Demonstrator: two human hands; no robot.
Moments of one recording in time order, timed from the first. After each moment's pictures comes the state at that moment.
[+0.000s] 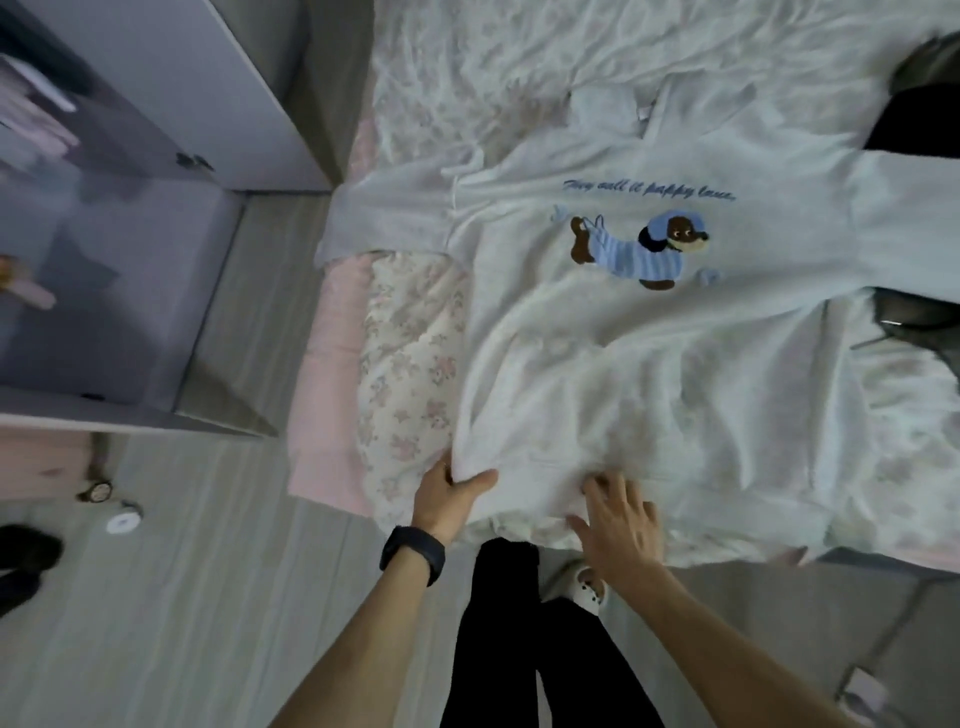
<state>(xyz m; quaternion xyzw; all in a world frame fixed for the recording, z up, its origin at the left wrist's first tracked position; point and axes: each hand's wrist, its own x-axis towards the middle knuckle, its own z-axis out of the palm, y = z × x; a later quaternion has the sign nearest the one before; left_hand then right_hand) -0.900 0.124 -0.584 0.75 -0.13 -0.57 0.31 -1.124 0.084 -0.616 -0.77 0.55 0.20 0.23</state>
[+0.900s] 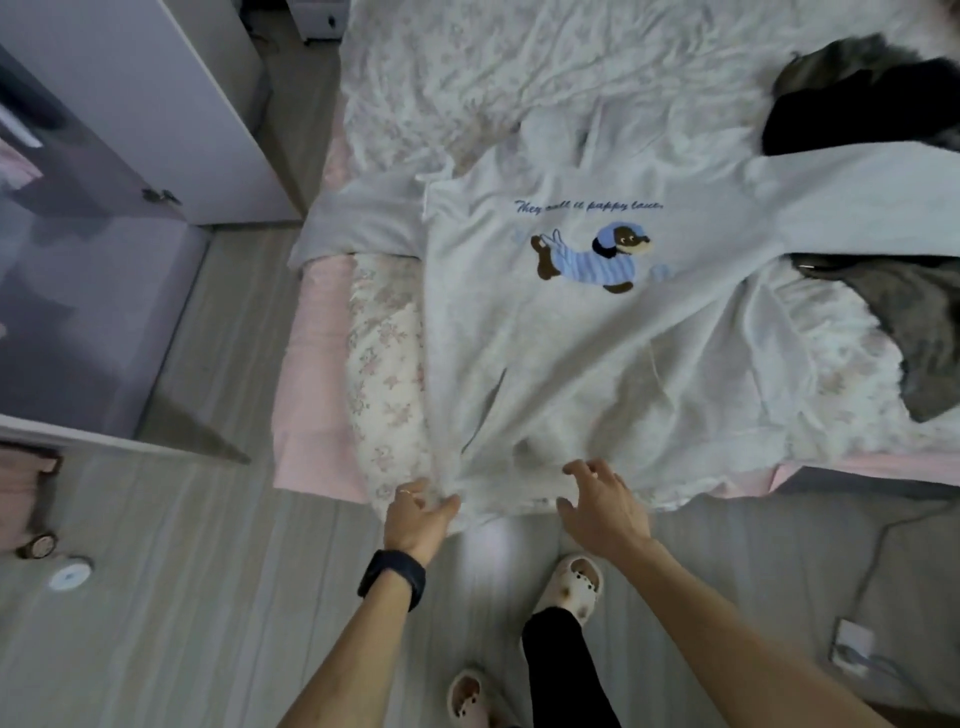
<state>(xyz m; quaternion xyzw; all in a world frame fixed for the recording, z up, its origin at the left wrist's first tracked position) -0.889 0.242 -0.613 0.82 -0.18 -0.50 0.23 -1.117 0.166 -0.614 -0.71 0.62 0.11 0.33</state>
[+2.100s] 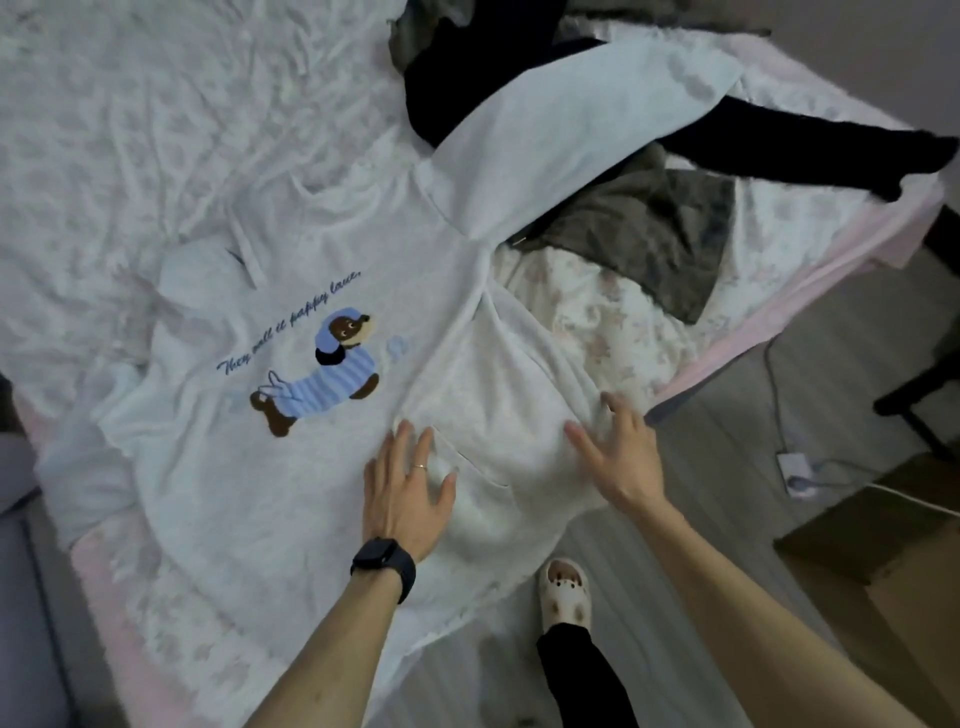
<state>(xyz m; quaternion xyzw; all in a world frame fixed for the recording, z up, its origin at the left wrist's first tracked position) -1.081 0.008 -0.629 0.60 -0.77 -0.22 -0.07 -1.354 0.073 -0.642 -0.35 0.84 -0.19 0.36</state>
